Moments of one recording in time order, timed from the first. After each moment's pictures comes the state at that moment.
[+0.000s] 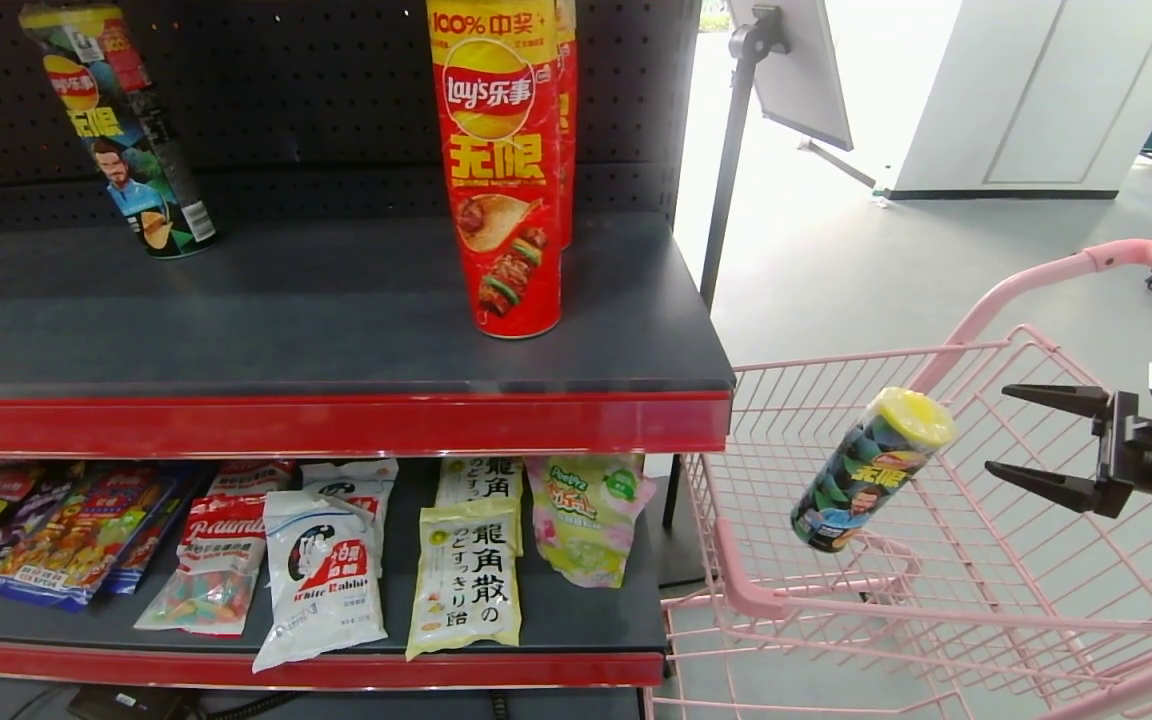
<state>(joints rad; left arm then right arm) 0.00 0.00 0.00 0.00 -0.05 -0.01 -0.52 1.97 -0.93 -0.37 1.28 -1.00</state>
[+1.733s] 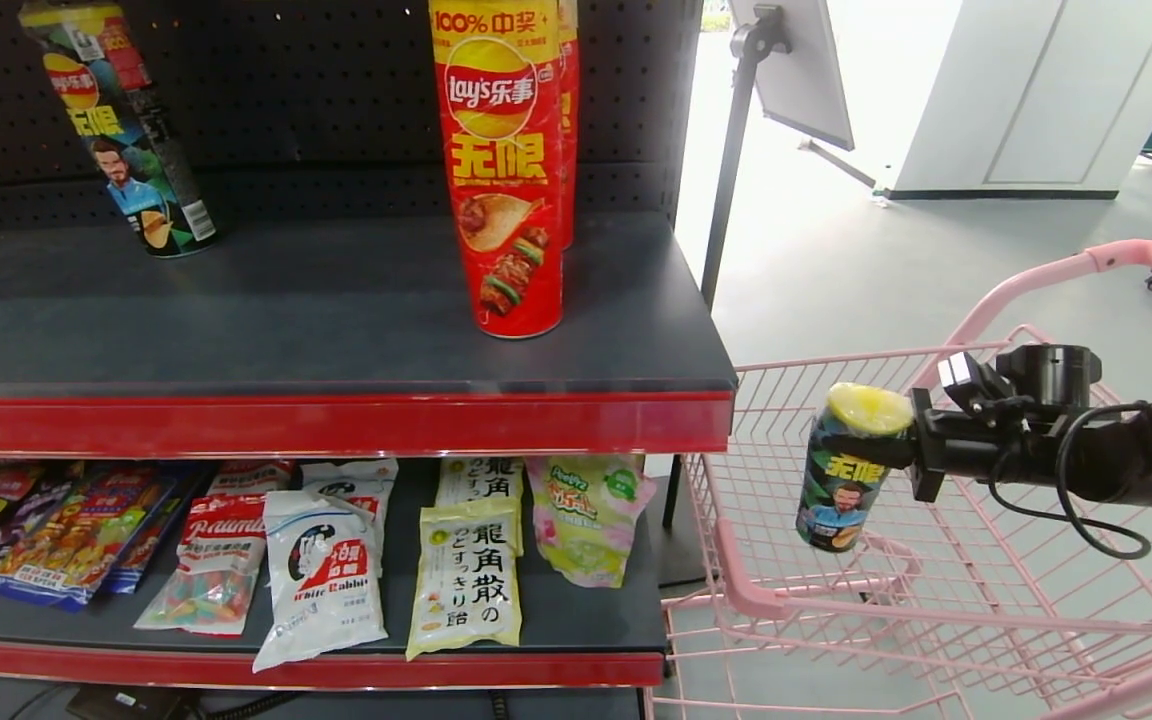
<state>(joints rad) 0.00 0.00 0.00 0.00 -0.05 -0.01 -0.16 2.16 -1.03 -0.52 1.26 -0.85</state>
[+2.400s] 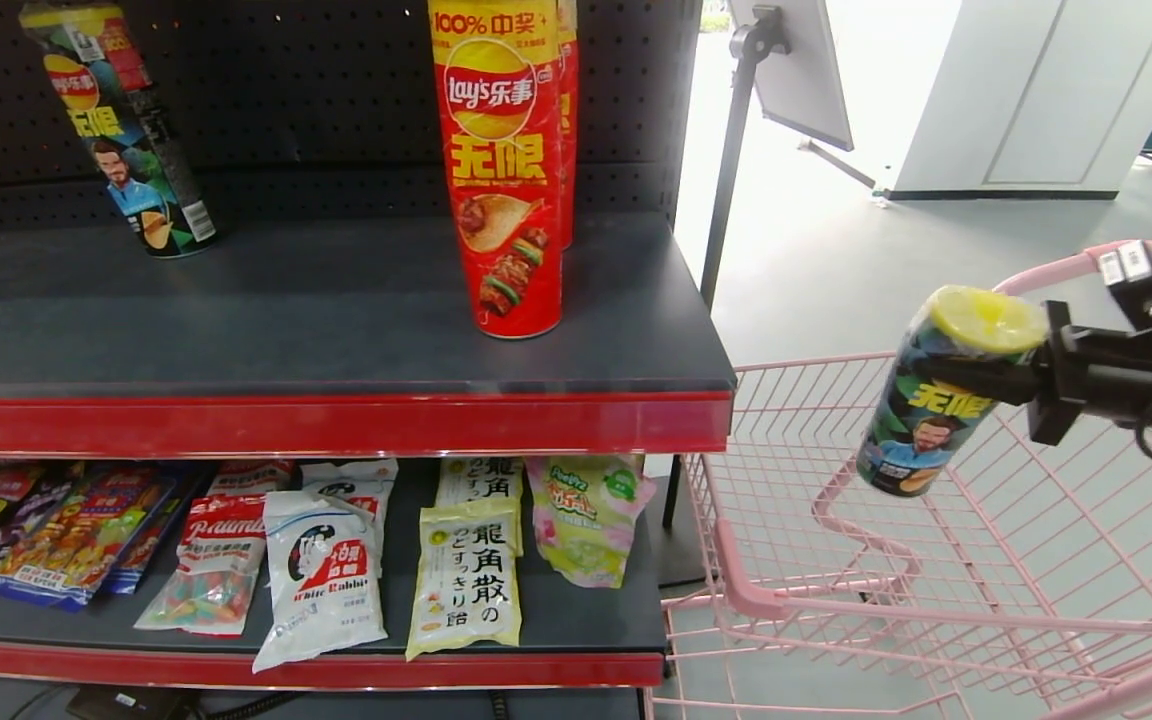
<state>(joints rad) 0.00 0.00 0.00 0.00 -0.05 -0.01 -0.21 1.72 -0.92 -0.51 1.21 -0.64</state>
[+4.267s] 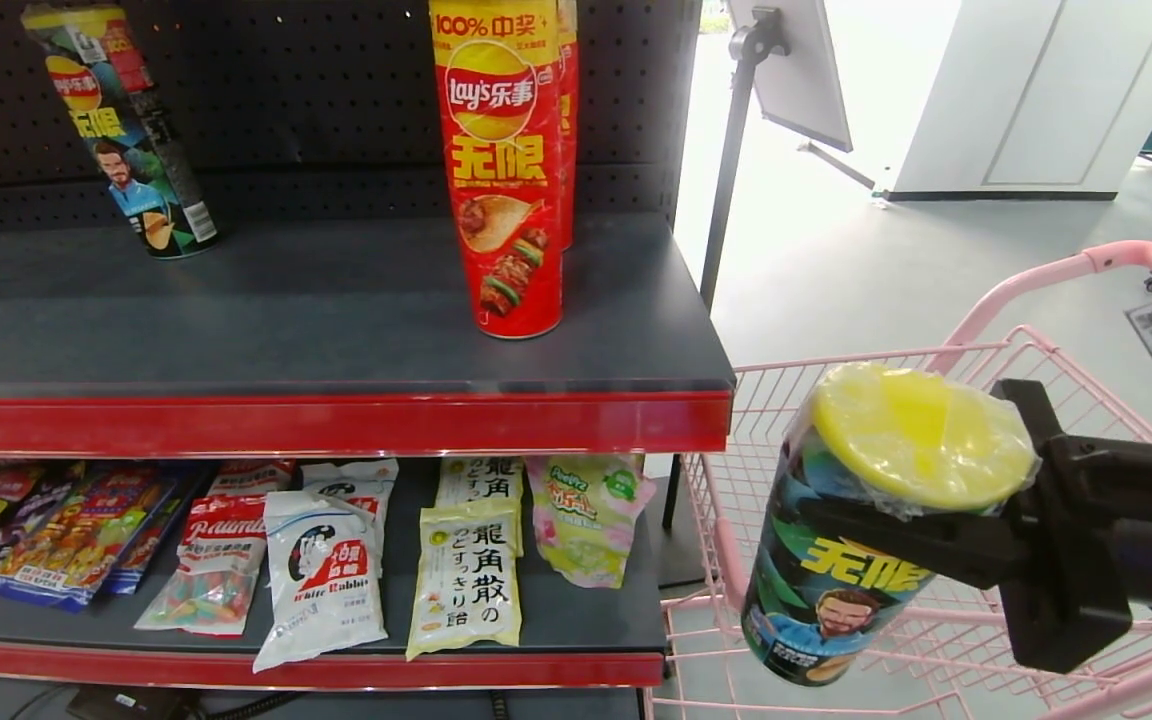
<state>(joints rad) 0.00 0.00 0.00 0.00 -0.05 -0.01 0.61 1.28 -0.62 -0.52 0.58 -0.36</state>
